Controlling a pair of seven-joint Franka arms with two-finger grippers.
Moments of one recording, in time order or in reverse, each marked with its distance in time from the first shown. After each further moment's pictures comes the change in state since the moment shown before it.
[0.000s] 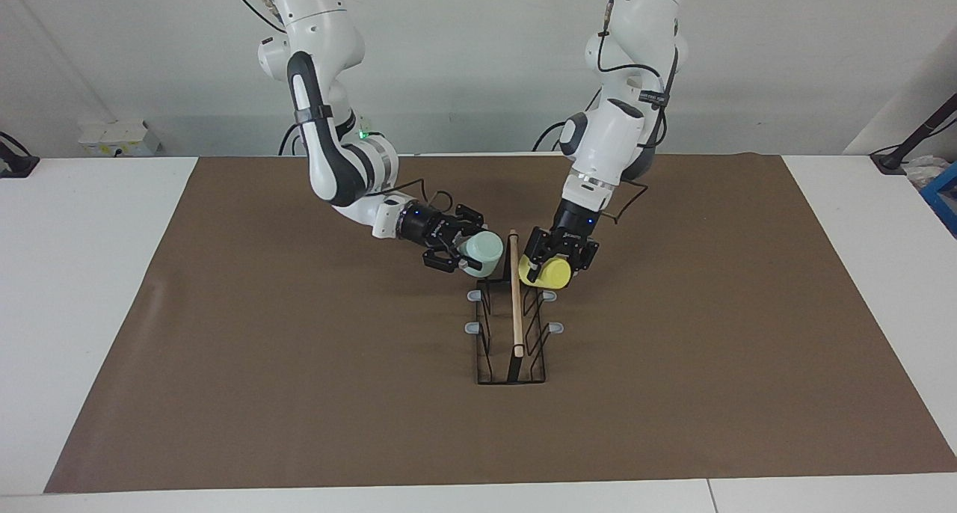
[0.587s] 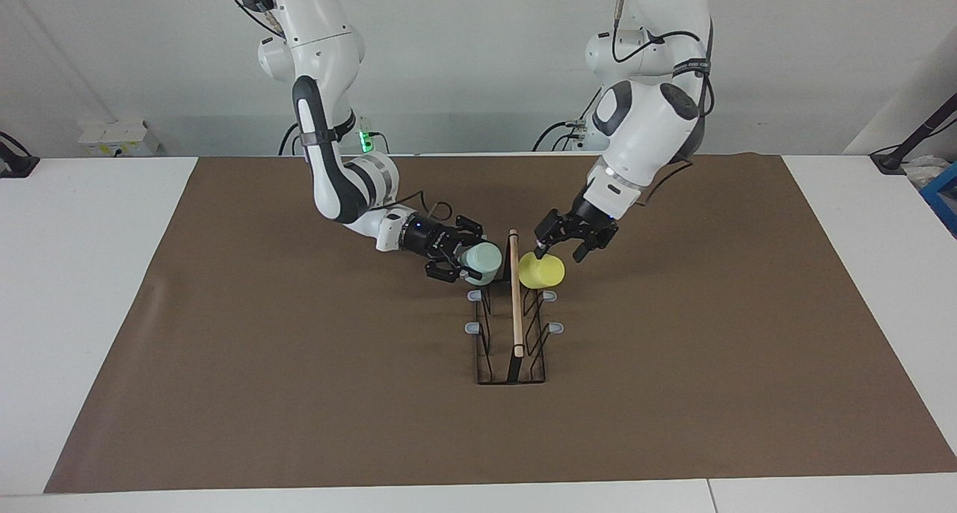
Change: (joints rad) left arm 0.051 -0.054 0.125 0.289 0.007 -0.756 0.039; right arm -0.004 0.073 -0.006 0.001 0.000 -0.063 -0.016
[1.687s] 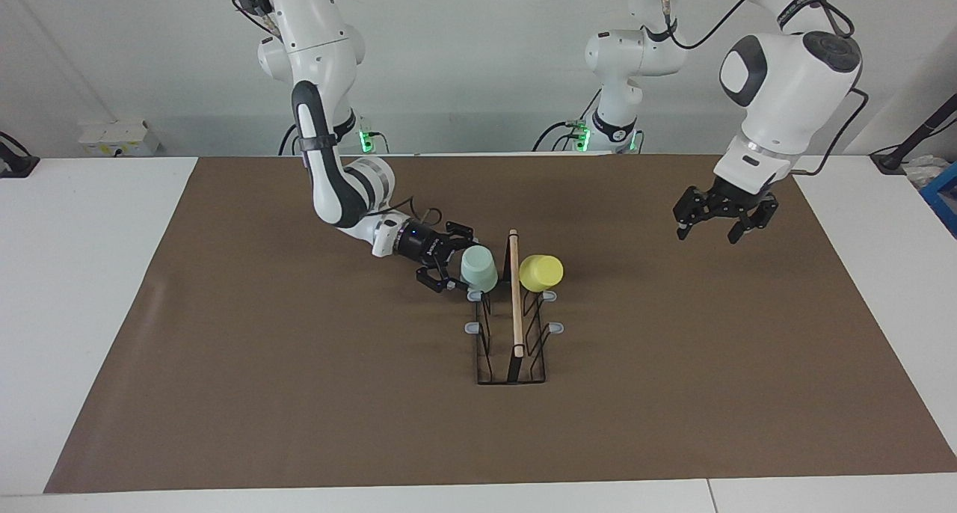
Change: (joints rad) left arm -0.025 -0.081 0.341 0.150 0.383 -0.347 0.376; right arm -0.035 0.015 -0.001 0.002 -0.160 0.108 0.017
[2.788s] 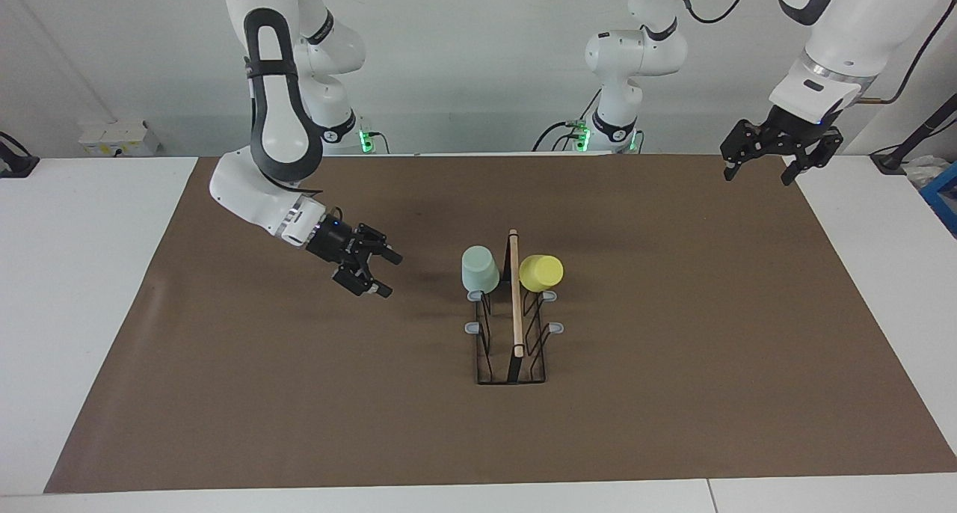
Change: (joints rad) left arm 0.027 -0.005 0.020 0.264 0.045 -0.366 0.053; right arm -0.250 -0.192 -0.003 0.160 -1.054 0.175 0.344
